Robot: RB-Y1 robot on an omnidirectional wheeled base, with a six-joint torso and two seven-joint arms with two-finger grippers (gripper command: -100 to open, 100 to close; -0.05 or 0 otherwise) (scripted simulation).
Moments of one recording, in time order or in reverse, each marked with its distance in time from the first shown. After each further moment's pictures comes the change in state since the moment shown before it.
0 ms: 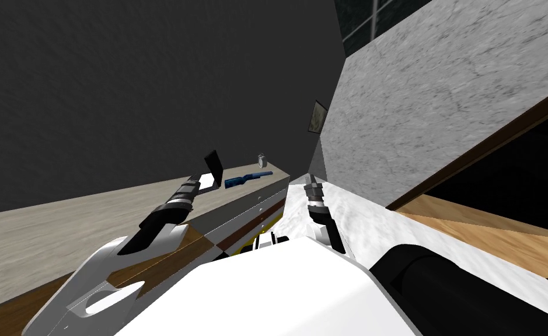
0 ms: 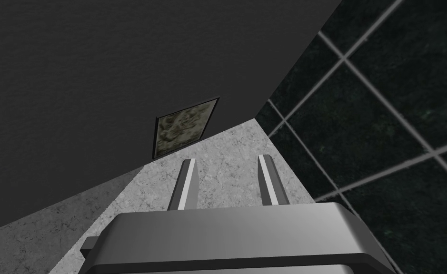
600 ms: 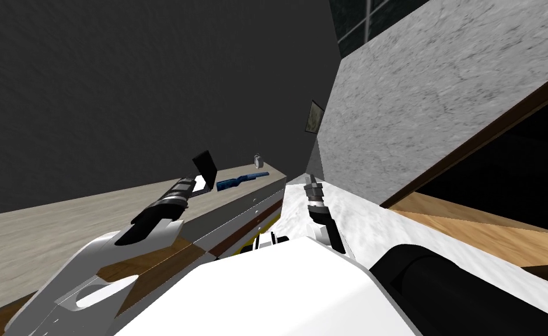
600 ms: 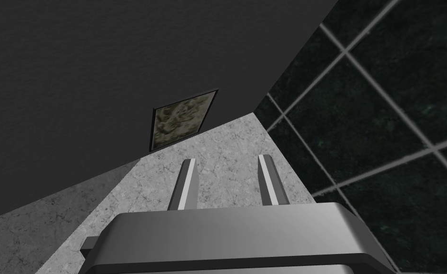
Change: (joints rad) left arm -0.046 0.067 0.034 0.003 -0.004 0.154 -0.001; right arm 0.000 0.000 0.000 0.000 0.000 0.000 0.000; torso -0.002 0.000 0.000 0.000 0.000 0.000
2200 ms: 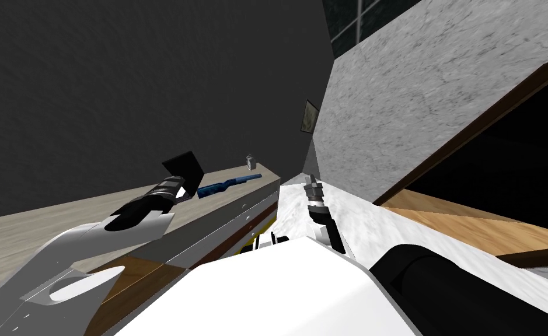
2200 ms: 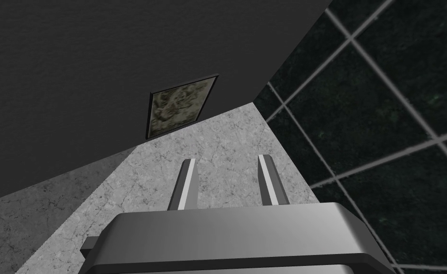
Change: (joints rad) left arm -0.075 0.117 0.057 -0.018 -0.010 0.300 -0.005; right arm 0.000 0.000 0.000 0.000 0.000 0.000 0.000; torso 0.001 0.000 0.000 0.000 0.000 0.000
